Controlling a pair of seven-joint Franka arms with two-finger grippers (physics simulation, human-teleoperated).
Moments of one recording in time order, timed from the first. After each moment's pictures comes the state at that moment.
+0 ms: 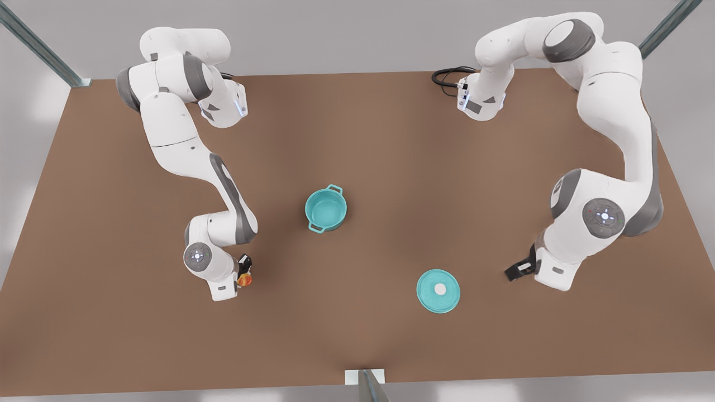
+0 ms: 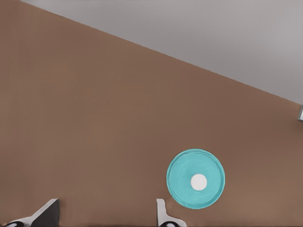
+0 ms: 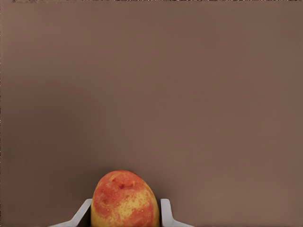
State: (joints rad) left arm 0.32 0.68 -0.69 -1.17 0.52 1.69 -0.74; right arm 0.20 0.79 -0.01 -1.59 0.05 2.37 -0.82
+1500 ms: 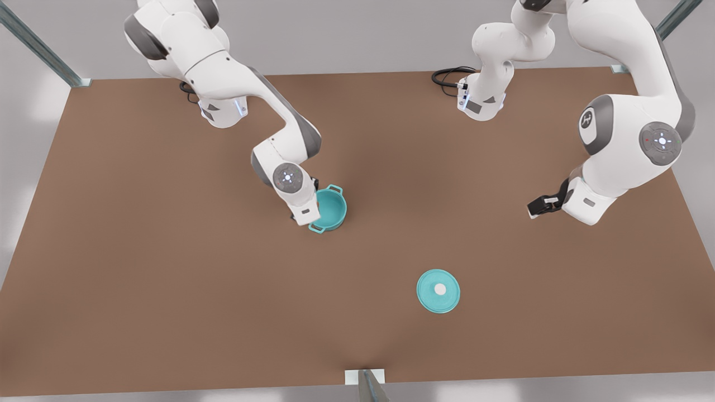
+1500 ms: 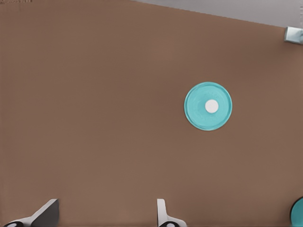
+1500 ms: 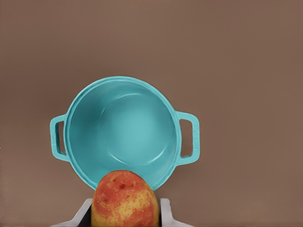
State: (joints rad) left arm -0.13 0.19 0.05 -1.53 -0.05 1.70 -0.22; right arm 0.44 0.43 0.20 -1.81 0.06 2.06 -0.50
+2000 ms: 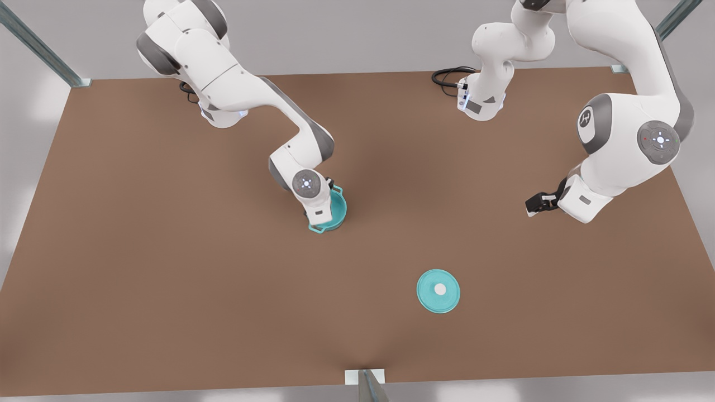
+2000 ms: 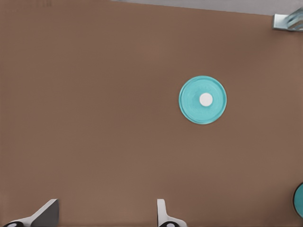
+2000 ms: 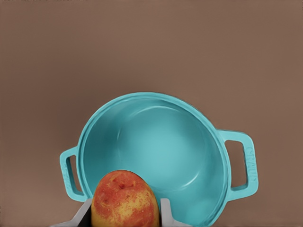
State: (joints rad) left arm -0.13 0.19 0.05 -1.53 -0.05 1.70 -0.14; right arm 0.45 0.52 0.26 -1.77 0.06 2.08 -0.32
